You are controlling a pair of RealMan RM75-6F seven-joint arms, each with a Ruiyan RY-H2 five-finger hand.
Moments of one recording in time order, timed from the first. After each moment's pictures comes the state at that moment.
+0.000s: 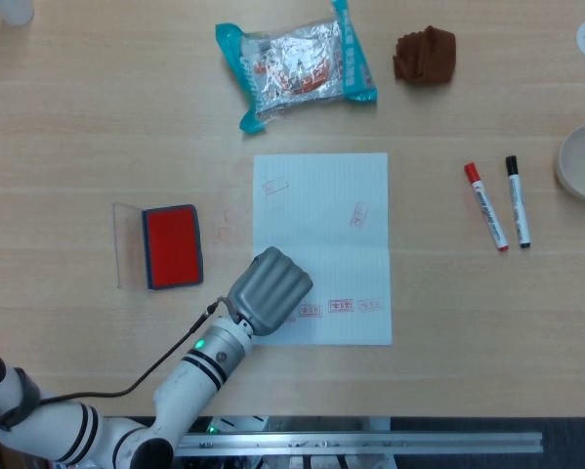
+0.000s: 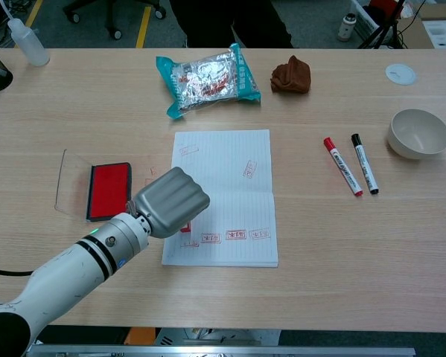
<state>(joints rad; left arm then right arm) -0.78 -1.84 0.14 -1.67 0.98 1.20 1.18 0.05 -0.98 0.06 -1.53 -1.48 1.46 0.11</state>
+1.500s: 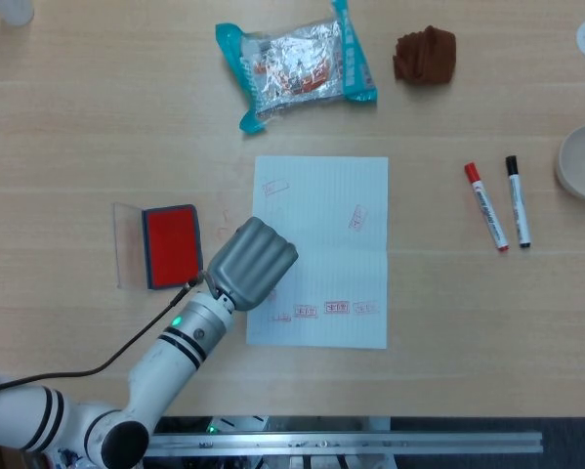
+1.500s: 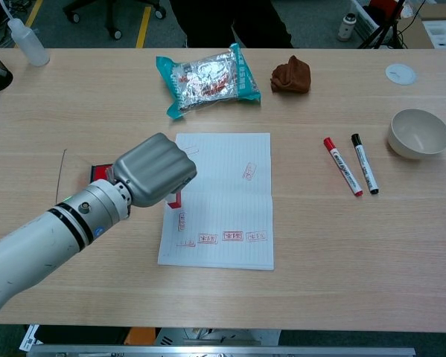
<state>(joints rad) -0.80 -1.67 0.07 -1.81 1.00 1.21 1.18 0.05 -0.99 0.06 -1.50 -1.49 1.47 0.14</state>
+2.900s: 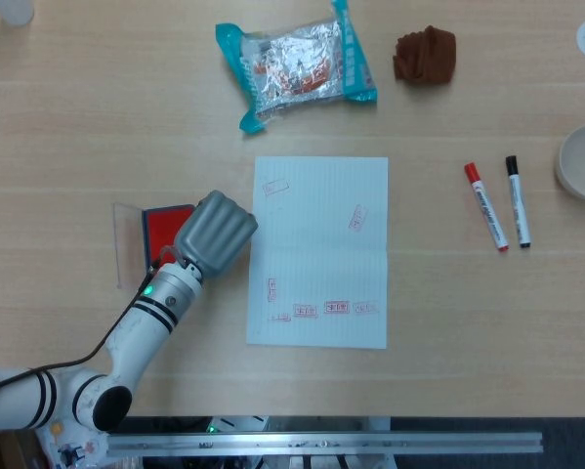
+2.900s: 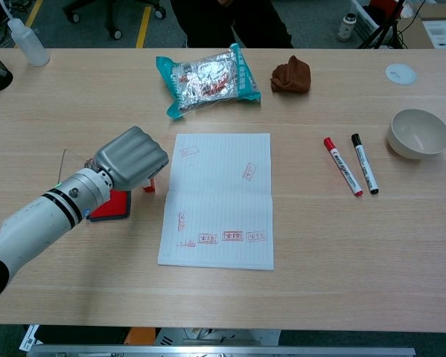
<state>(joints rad) -0.73 -1.71 0.06 -1.47 1.10 1.09 1.01 0.04 -0.98 0.06 -1.53 -1.48 1.48 0.11</state>
